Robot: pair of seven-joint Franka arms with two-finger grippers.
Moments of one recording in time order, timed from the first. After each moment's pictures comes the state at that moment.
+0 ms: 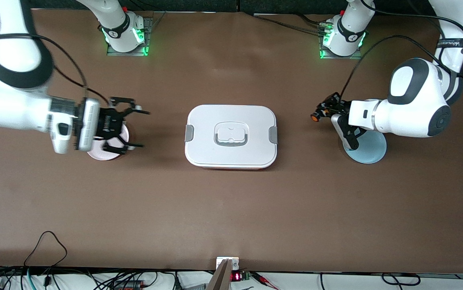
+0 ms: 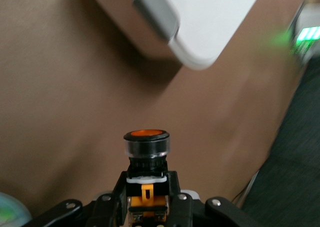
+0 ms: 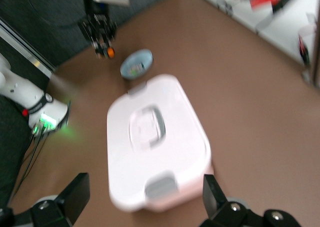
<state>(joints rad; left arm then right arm) 0.37 0.28 -0.56 -1.85 -0.27 1.67 0.78 0.23 0.24 -0.16 -1.73 0.95 1.78 -1.28</state>
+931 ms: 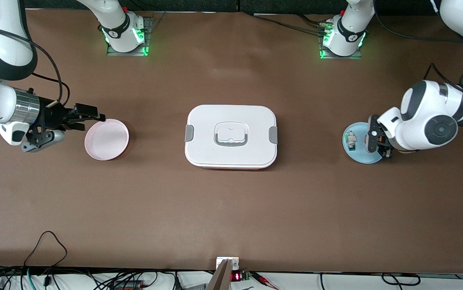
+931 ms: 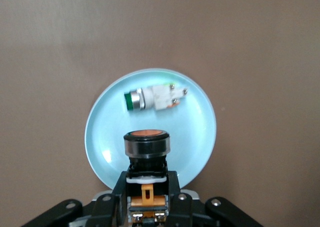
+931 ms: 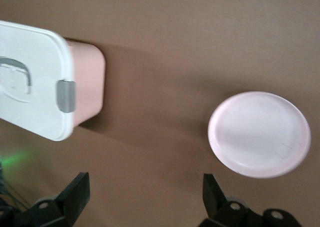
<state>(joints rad) 0.55 0.43 -0.55 -1.94 0.33 2.02 1.50 0.22 0.18 -0.23 -1.71 0.37 1.67 -0.24</state>
